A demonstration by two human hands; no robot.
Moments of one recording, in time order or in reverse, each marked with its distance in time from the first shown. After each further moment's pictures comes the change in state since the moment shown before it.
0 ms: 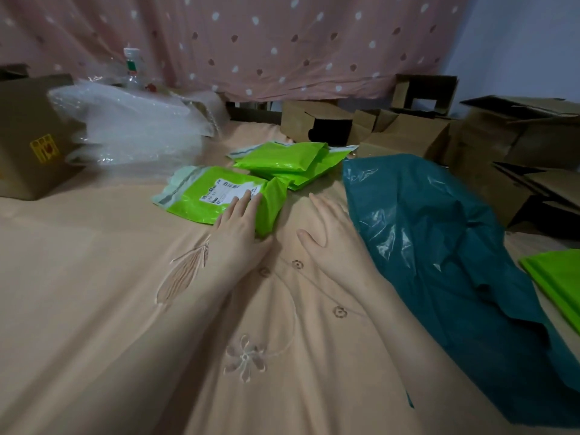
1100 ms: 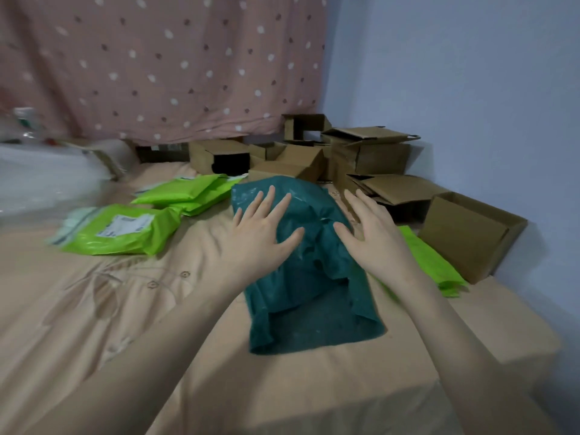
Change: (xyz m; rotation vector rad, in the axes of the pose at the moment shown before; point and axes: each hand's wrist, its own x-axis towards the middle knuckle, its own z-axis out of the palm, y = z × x) left_hand -0.060 0.233 -0.026 -0.071 -0.045 0.373; right_hand -0.131 0.070 -0.222 -0.273 0.207 0.216
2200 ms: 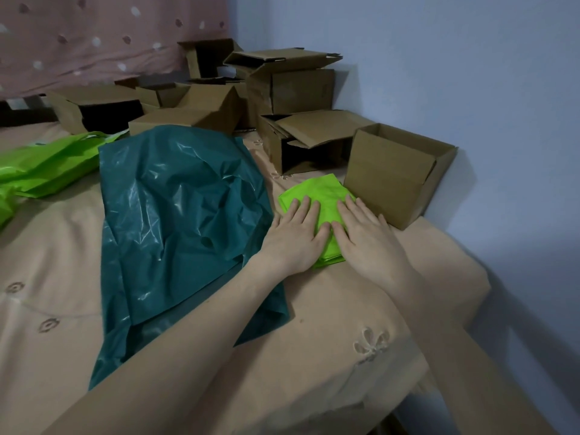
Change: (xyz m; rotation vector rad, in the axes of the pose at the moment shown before) left_hand 0.050 0.140 0.171 -0.095 -0.502 0.177; right_hand -0.029 0.178 0.027 -0.260 -0.221 0.270
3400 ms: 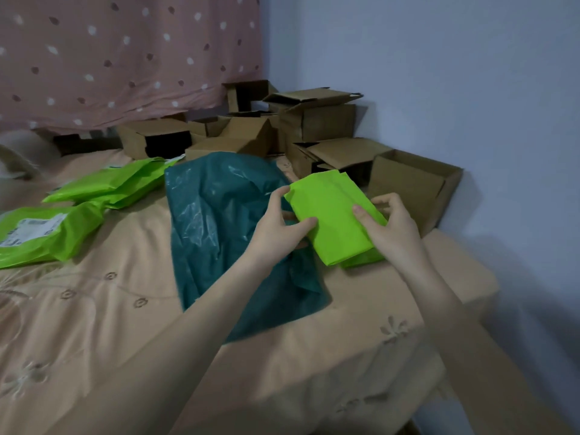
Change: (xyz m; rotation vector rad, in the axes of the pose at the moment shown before) left_hand -0.084 -0.022 -0.074 -0.927 0.269 -0.158; right_hand -0.033 -0.047 -0.050 0.729 0.304 0.156
